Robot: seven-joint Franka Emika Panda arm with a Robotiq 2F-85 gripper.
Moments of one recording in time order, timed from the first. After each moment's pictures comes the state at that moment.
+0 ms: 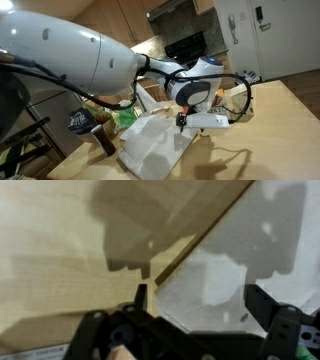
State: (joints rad) arm -0.38 1.18 0.26 -1.07 0.33 2.10 -1.11
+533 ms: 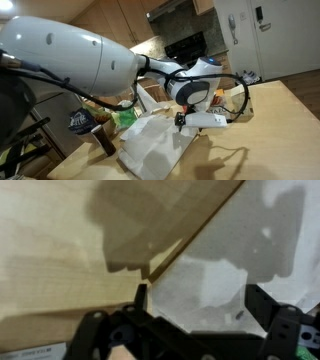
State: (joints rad) arm -0.37 1.20 0.26 -1.04 0.33 2.07 -1.11
